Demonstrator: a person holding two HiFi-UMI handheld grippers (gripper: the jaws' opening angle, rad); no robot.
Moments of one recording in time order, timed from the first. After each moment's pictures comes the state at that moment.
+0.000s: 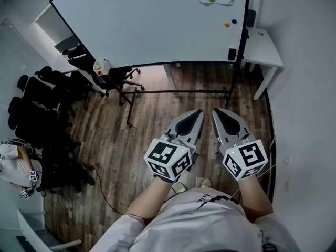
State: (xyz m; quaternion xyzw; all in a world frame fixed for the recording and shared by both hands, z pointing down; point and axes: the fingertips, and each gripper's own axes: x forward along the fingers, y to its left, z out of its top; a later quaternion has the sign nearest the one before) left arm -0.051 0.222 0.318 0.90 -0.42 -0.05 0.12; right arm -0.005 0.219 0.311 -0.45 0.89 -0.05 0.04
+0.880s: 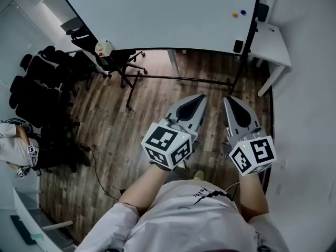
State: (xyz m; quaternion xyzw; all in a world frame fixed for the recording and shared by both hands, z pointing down) left arm -0.017 0.198 0.325 0.89 -0.44 -0.04 0.11; right arm 0.049 0.198 0.311 -0.44 0.89 -0.06 0.07
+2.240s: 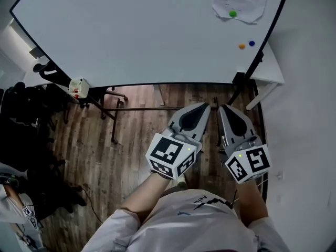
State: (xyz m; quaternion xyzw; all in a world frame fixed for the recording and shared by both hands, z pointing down) left arm -0.091 -0.050 0.317 0.93 -0.36 -0.06 0.10; right arm -0.046 -0.040 0.305 -0.52 0.85 -0.03 0.05
